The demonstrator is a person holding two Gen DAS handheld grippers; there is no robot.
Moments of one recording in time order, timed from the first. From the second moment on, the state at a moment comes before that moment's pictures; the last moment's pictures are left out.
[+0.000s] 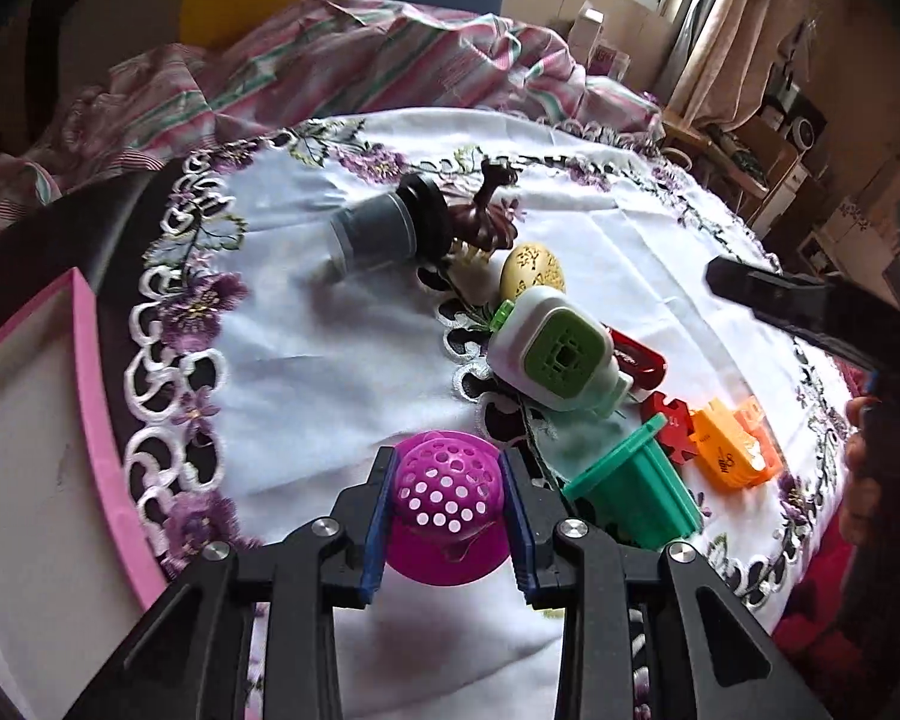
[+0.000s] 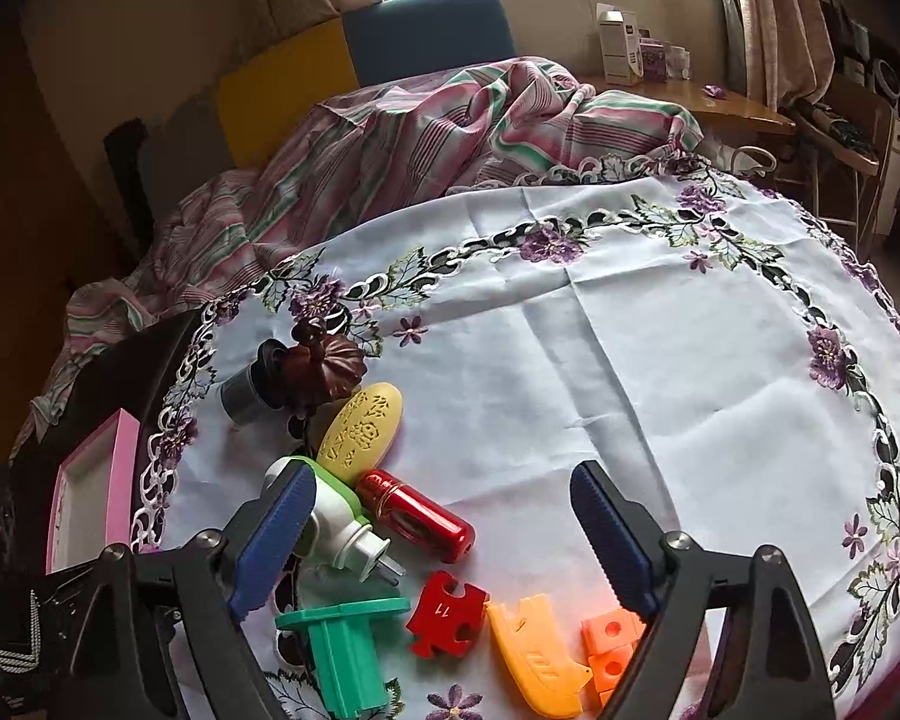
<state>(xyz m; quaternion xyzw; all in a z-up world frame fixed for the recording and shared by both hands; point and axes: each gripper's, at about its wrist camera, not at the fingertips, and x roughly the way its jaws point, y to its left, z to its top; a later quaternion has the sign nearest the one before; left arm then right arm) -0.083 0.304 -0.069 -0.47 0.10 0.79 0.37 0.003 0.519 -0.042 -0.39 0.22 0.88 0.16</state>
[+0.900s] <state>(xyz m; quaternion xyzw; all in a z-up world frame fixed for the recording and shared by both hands) -0.207 0.102 -0.074 -0.47 0.05 0.87 0.15 -0.019 0.455 -0.075 -0.51 0.12 0.85 0.02</state>
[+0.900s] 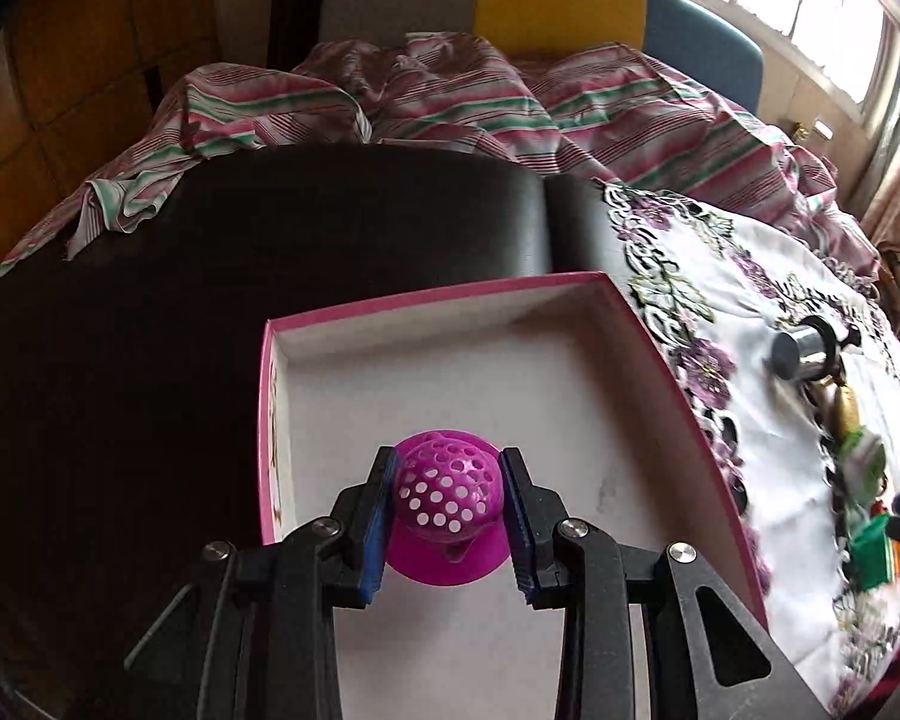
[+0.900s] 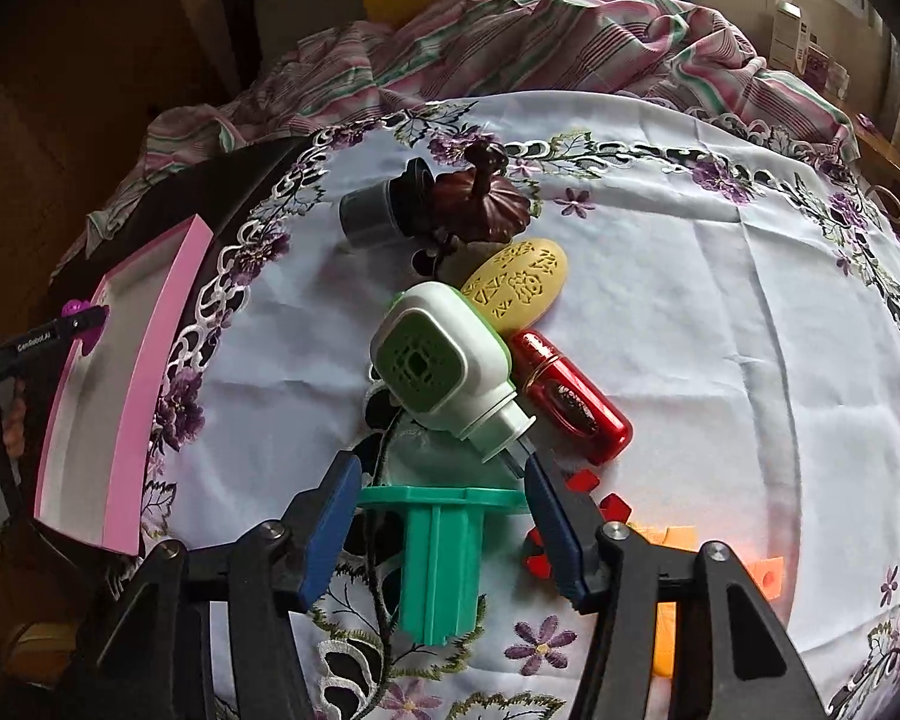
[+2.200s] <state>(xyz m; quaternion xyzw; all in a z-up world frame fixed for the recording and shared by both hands) -0.110 0.071 -0.051 -0.44 0.00 0.89 0.13 -0.017 0.441 -0.079 -0.53 0.10 0.84 0.01</state>
